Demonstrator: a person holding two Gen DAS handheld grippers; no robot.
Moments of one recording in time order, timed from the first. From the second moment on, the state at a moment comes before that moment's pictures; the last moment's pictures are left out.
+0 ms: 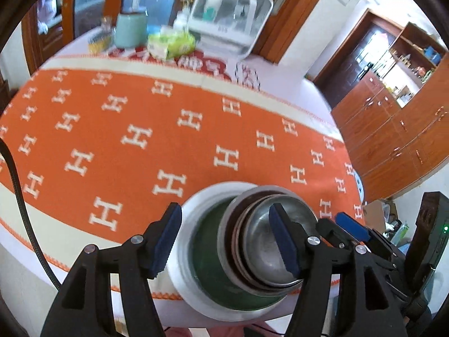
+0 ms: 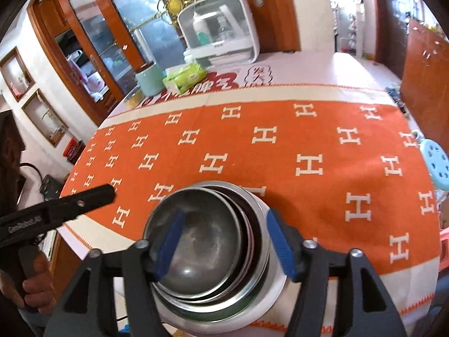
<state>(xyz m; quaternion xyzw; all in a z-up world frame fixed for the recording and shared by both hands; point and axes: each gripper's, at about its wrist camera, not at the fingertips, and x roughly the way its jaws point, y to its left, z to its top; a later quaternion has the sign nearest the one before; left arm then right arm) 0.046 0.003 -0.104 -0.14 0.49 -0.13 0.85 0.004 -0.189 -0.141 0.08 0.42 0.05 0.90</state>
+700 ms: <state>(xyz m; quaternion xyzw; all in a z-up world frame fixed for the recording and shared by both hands) -0.044 0.029 -0.048 -0.05 0.43 -0.11 0.89 -0.087 -0.109 -0.102 0.05 0.41 0.07 0.91</state>
